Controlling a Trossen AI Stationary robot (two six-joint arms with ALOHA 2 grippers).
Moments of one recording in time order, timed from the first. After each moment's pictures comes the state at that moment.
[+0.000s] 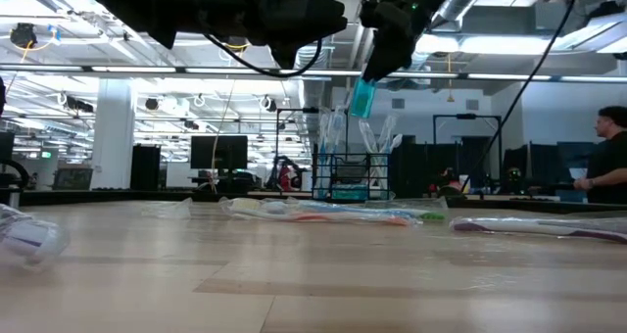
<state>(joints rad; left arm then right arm) -0.07 1.56 0.74 0.70 0.12 0.00 -0.44 1.56 1.47 -0.80 -0.07 -0.14</state>
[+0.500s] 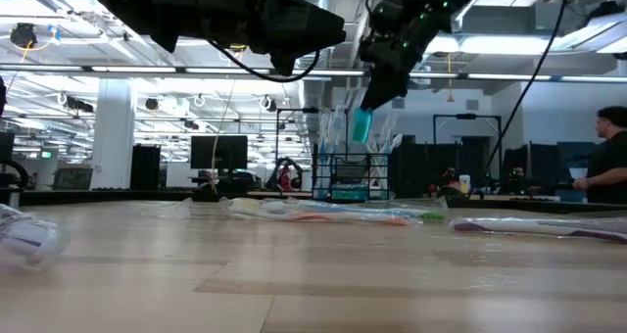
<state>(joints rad) -0.05 1.56 0.74 0.67 0.12 0.00 -0.61 1.69 1.47 -0.71 -0.19 -0.21</state>
